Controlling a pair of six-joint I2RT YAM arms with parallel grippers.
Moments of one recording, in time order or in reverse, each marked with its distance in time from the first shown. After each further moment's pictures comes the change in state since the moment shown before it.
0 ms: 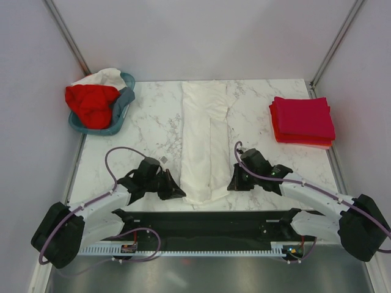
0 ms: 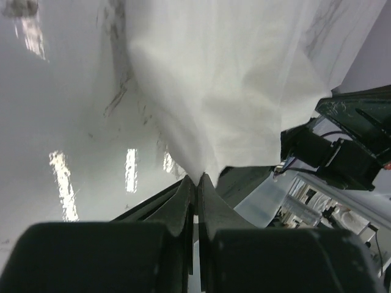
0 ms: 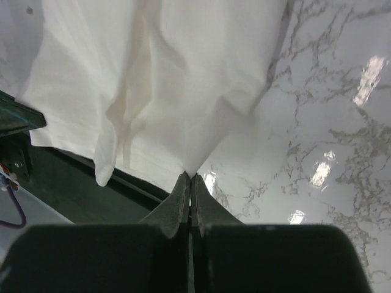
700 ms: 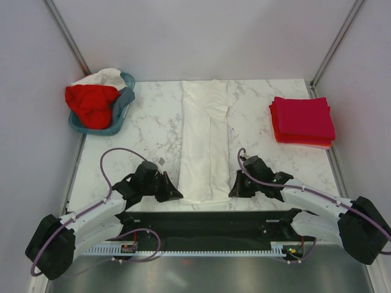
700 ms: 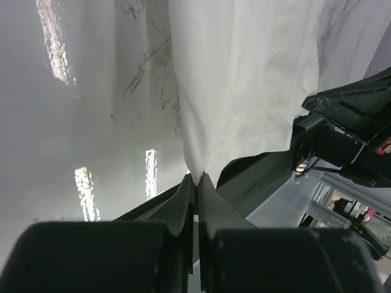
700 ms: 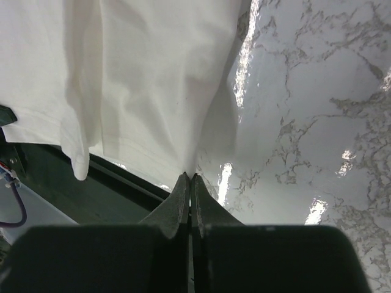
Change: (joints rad) left arm -0.024 -0.124 -0.021 -0.067 -0.077 0.041; right arm 0.000 -0.021 -0.107 0.087 -0.024 0.066
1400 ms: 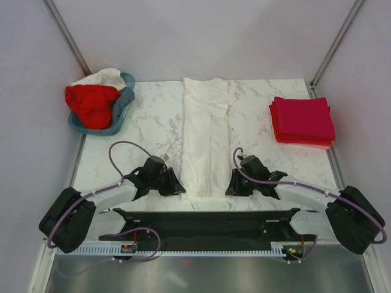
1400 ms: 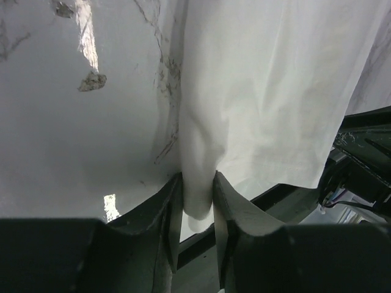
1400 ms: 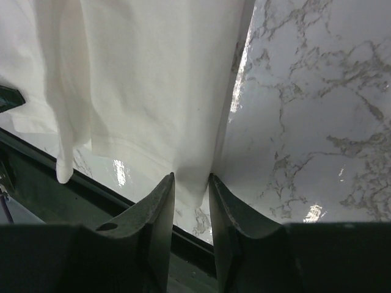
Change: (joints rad) left arm 0.018 0.293 0.061 0.143 -0.071 0.071; right arm -0.008 0.109 -0.014 0.118 0.009 -0.018
